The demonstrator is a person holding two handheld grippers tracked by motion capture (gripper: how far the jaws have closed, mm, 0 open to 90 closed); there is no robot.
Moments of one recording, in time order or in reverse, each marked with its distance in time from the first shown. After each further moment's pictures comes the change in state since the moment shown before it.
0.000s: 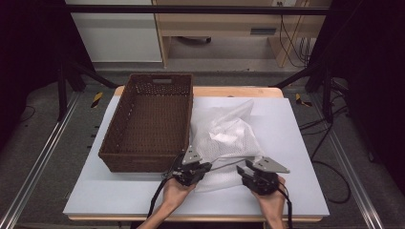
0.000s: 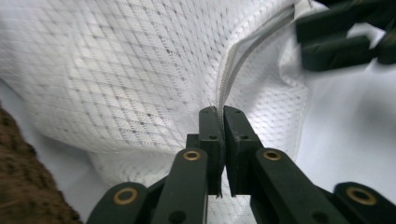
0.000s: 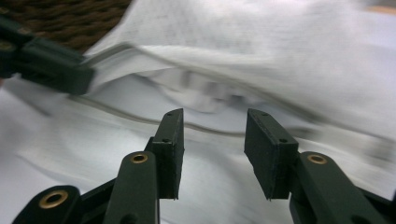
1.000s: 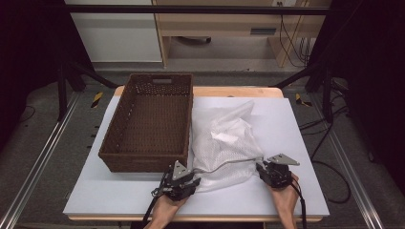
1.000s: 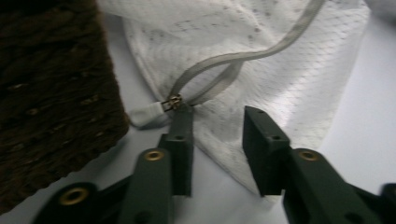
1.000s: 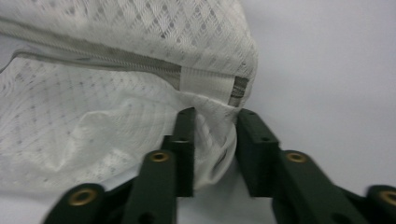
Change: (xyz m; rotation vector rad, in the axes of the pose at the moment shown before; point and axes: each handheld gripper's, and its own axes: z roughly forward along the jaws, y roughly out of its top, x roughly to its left) left arm -0.001 -0.053 -0.015 0.030 0.168 -0.117; right arm -0.052 -0.027 0.023 0.166 -0.130 0.085
